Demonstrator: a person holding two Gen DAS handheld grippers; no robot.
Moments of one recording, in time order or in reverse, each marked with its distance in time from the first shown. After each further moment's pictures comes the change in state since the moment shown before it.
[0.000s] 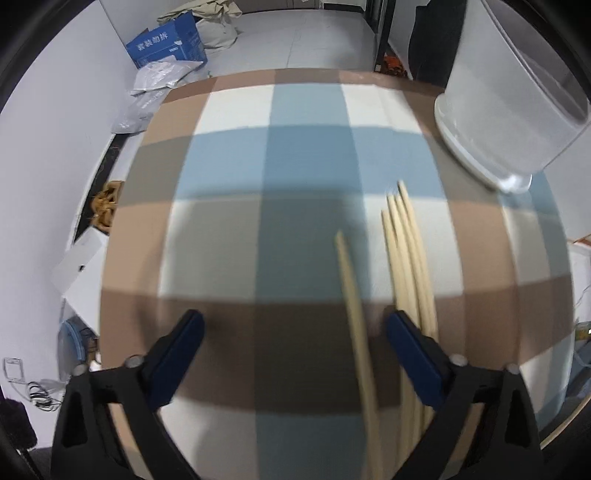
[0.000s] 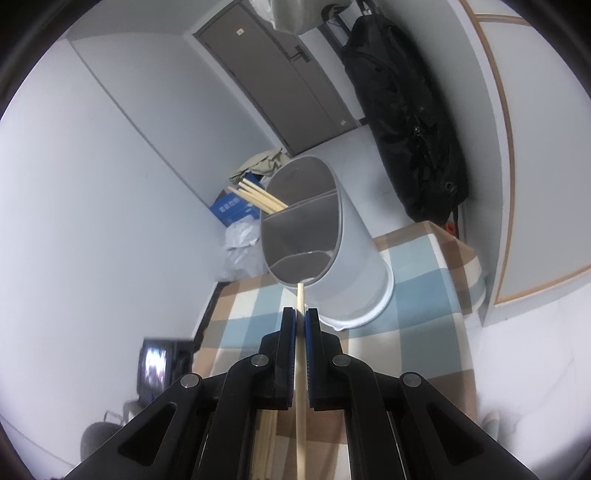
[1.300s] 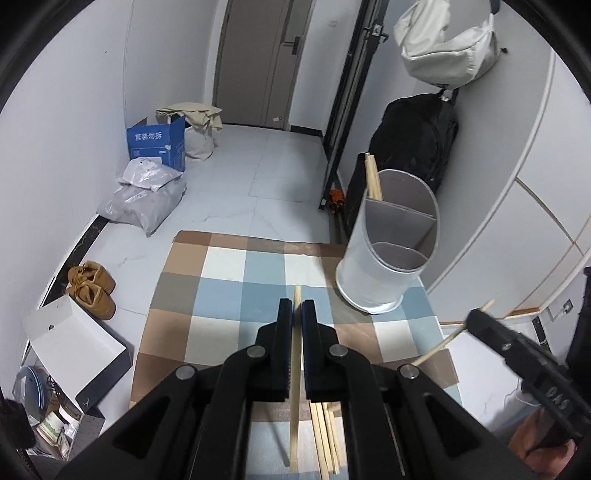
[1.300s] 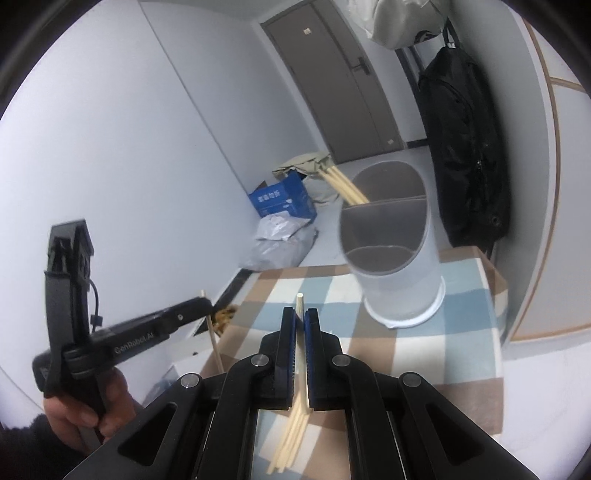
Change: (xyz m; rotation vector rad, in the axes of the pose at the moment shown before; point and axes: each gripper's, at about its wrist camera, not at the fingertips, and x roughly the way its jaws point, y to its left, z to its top) left arm -0.136 0.024 -0.031 -0.026 -0.499 -0.238; right arm -0.005 0.059 -0.031 -0.216 -0.031 0.068
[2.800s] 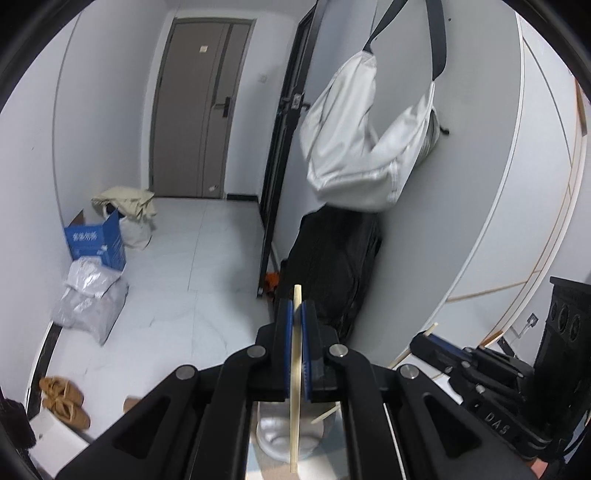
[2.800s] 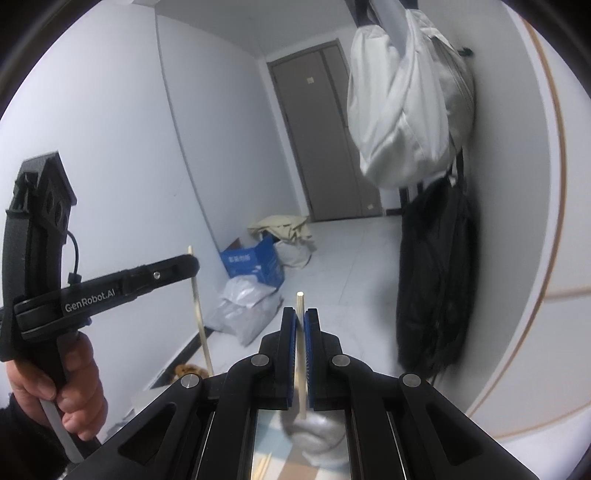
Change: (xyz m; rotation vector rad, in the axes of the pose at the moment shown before) left arm -0.027 -0.081 0.165 0.131 -0.226 -0.192; right arm -0.038 -0.004 0.198 -0.147 -0.171 -0.134
